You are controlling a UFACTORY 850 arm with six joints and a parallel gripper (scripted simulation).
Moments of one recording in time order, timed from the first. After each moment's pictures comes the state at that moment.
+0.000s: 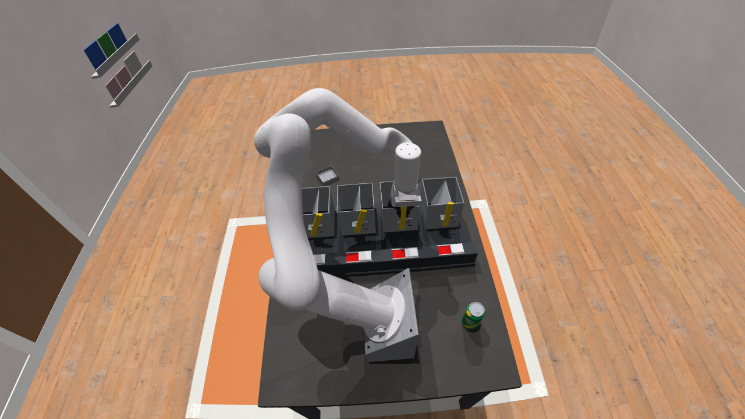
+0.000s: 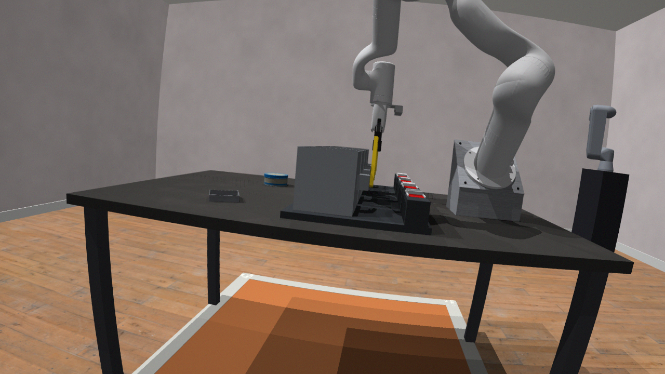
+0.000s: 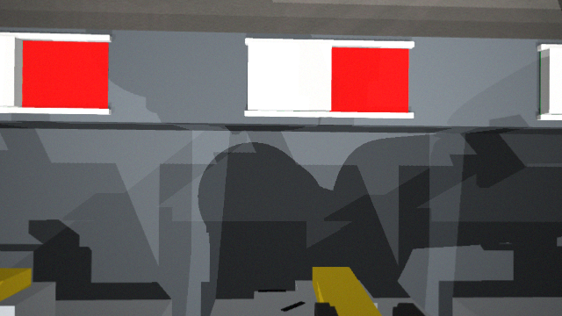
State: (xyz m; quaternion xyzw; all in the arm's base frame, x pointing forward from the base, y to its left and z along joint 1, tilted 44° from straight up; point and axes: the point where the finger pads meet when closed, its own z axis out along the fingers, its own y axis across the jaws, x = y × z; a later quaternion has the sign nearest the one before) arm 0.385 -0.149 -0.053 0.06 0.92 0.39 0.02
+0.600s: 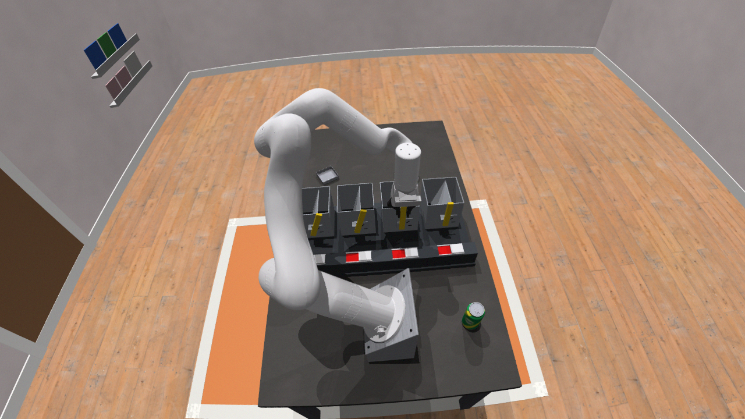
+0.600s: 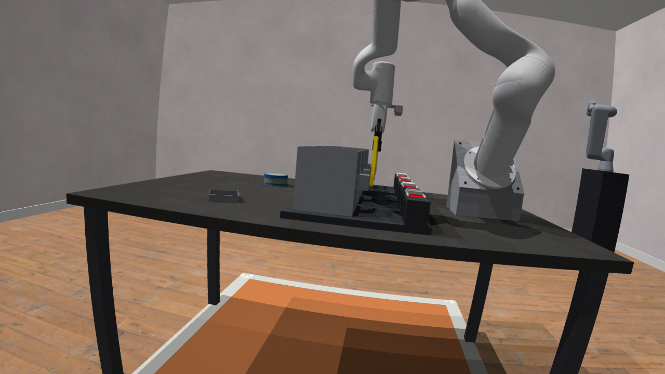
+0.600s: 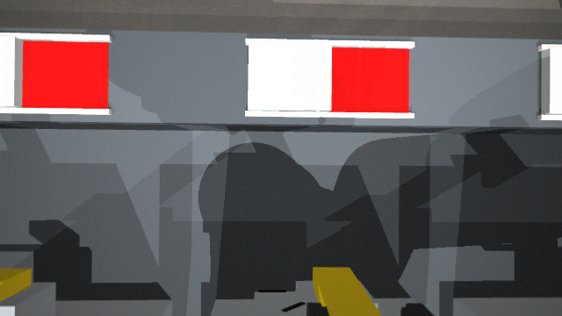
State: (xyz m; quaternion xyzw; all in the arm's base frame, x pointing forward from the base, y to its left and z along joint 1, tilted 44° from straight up) arm 0.385 -0.149 -0.053 0.06 0.92 0.39 0.02
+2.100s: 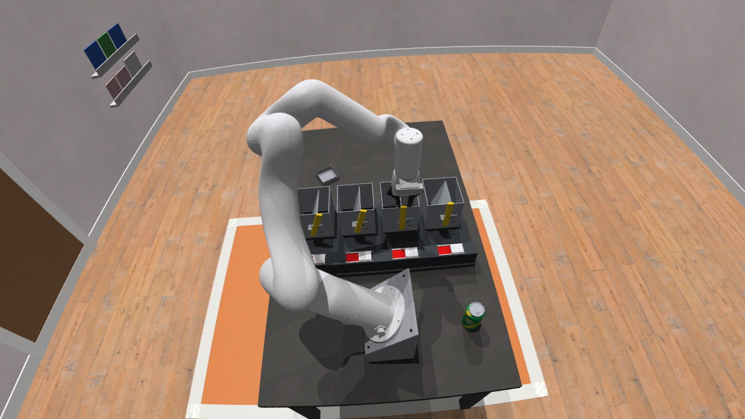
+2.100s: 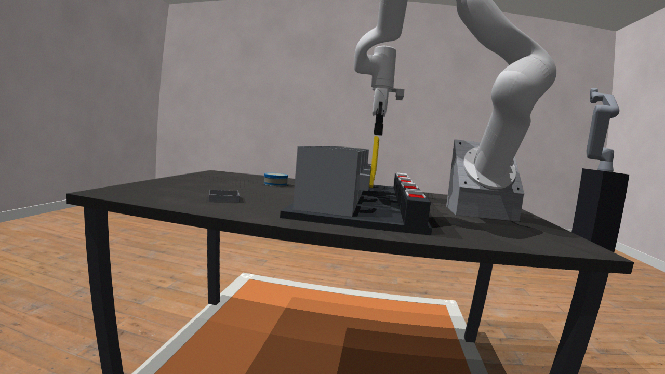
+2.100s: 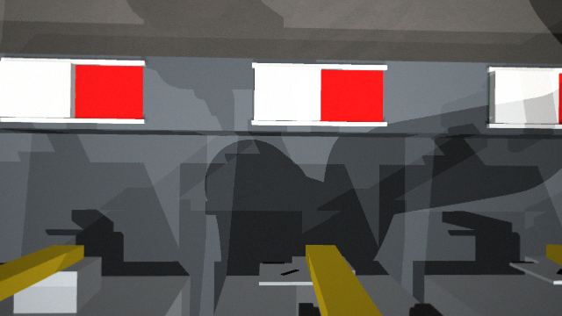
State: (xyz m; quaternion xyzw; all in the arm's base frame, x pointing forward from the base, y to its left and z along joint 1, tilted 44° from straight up) arm 0.380 -0.193 -0.010 0.06 0.92 0.39 0.02
